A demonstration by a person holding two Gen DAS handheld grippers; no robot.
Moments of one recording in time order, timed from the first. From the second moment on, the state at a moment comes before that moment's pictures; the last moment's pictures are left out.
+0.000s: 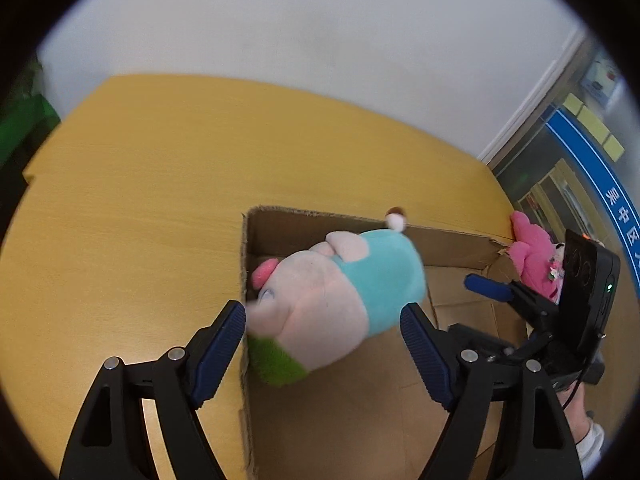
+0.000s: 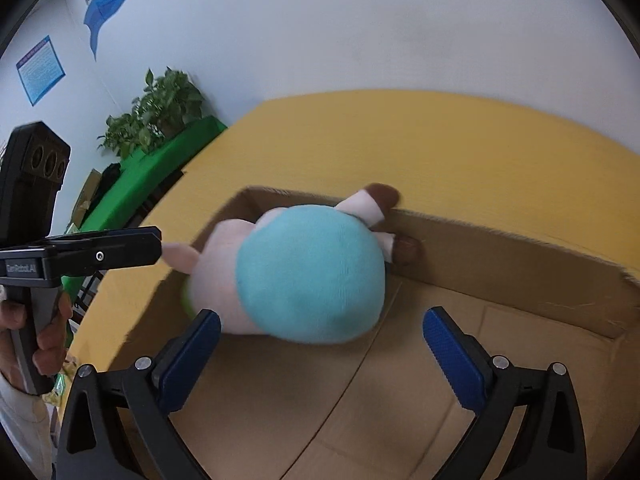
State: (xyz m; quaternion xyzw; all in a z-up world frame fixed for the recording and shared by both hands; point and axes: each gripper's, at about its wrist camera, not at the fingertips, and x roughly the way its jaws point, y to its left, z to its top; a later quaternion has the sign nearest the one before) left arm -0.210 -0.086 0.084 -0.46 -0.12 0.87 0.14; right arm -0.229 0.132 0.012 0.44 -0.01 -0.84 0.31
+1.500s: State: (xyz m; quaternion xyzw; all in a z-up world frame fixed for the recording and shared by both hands) left arm 0.078 0.019 0.107 -0.27 -0.03 0.95 0.14; right arm 0.114 0.197 0.065 0.28 0.04 -0.94 0.20
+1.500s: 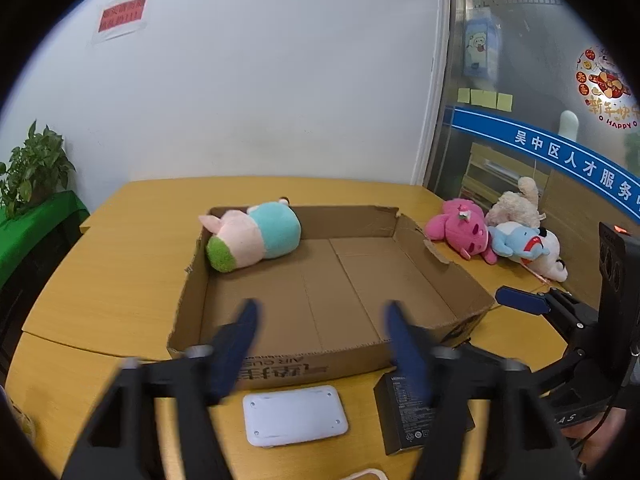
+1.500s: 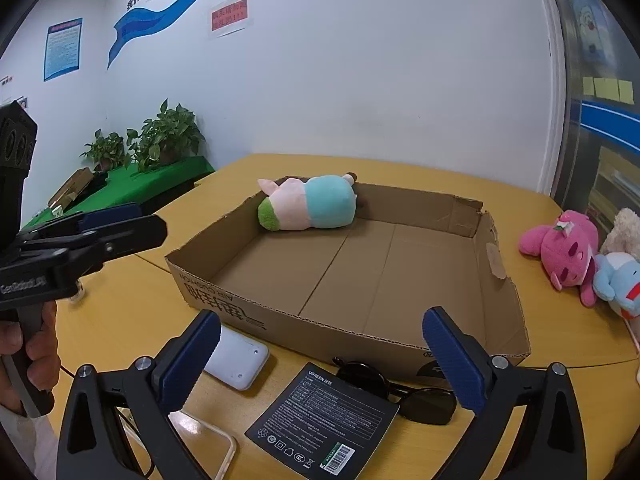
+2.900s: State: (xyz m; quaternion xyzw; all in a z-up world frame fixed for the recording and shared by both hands) left arm 0.039 0.098 -0.040 -0.53 -0.10 0.78 0.31; right arm 0.129 0.241 -0.067 0.45 0.07 -0.83 0.32
